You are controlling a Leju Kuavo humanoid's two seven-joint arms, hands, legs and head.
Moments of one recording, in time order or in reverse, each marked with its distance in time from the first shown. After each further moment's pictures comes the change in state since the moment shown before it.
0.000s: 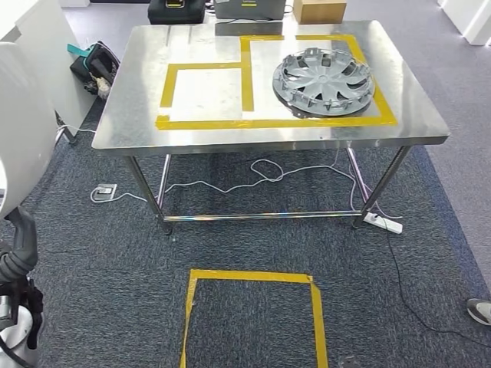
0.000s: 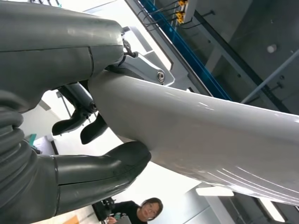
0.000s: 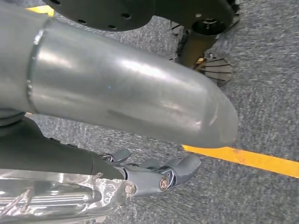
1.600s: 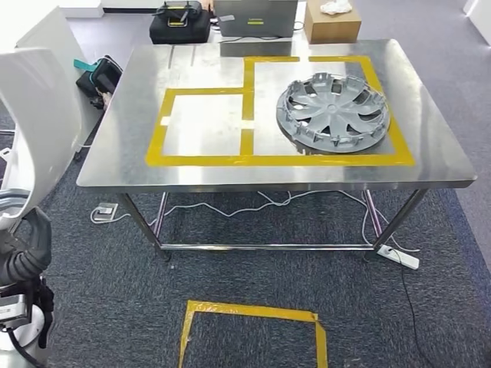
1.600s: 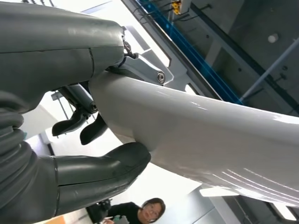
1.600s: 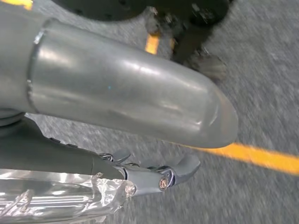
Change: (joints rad) left arm -0.004 -0.010 -0.028 0.013 -0.026 0.012 0.000; right arm -0.004 -0.014 -0.019 0.005 0.010 0.034 -0.028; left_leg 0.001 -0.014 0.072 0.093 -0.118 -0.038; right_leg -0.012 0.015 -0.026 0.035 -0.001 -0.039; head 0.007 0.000
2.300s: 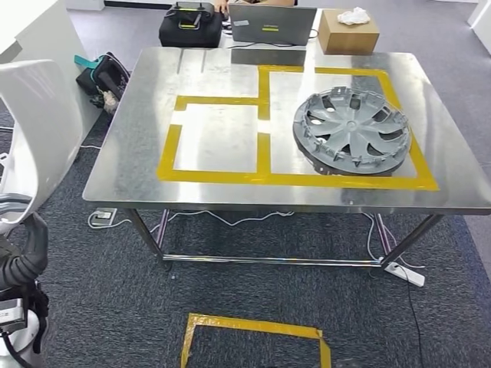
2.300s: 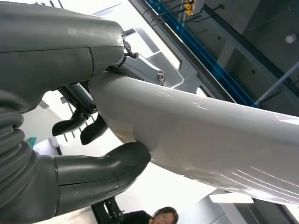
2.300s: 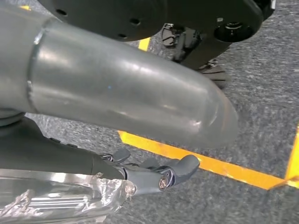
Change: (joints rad) left arm 0.036 0.010 0.015 -0.015 -0.009 -0.005 0.000; right arm 0.004 0.007 0.001 0.001 0.008 0.004 0.008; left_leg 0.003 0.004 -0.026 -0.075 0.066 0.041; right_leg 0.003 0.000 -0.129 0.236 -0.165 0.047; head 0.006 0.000
